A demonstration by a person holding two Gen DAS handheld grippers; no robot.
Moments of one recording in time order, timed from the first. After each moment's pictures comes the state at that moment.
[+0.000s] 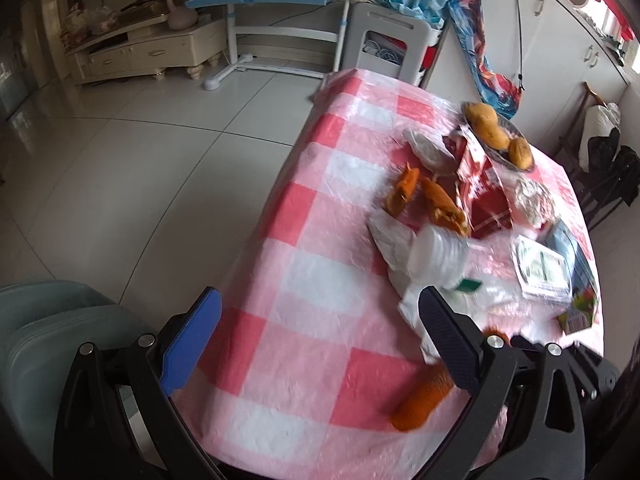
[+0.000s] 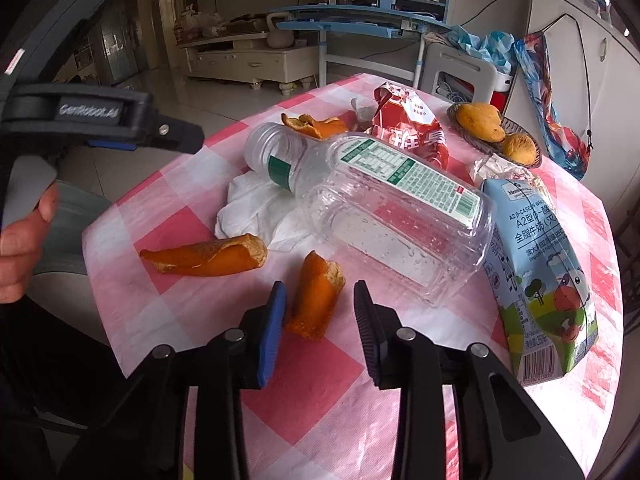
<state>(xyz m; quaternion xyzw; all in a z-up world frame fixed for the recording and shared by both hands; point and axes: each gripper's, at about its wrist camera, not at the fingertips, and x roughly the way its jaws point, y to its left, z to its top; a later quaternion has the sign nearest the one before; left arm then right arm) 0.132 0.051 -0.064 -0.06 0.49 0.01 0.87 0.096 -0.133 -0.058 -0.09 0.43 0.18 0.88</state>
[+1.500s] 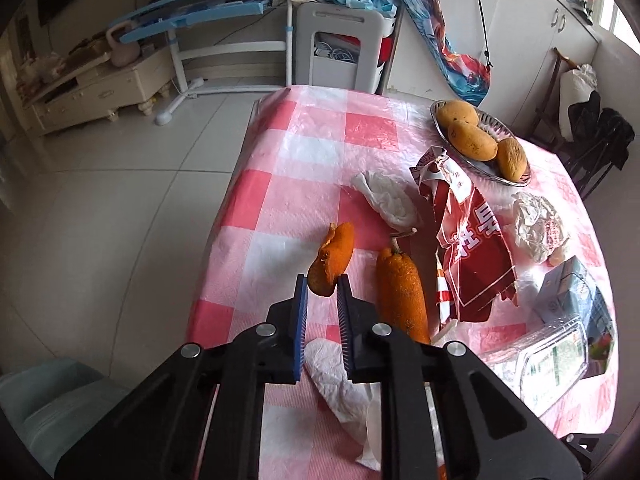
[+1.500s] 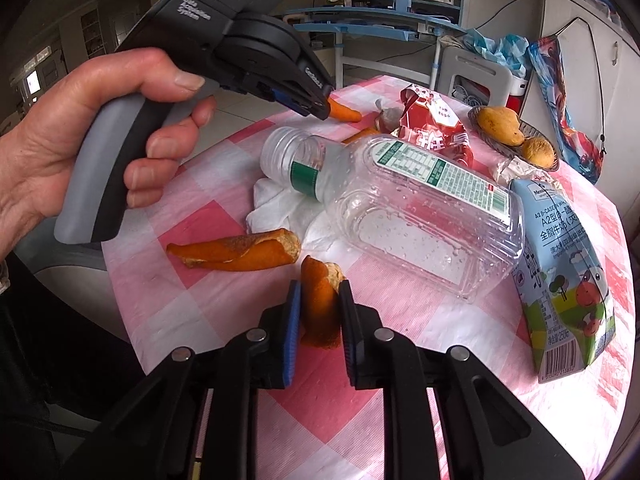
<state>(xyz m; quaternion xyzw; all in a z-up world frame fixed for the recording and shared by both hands) 0.217 0.005 -0.073 -0.01 0.48 -0.07 0.88 0.094 -0.126 -0.060 -0.09 0.42 0.20 0.88</state>
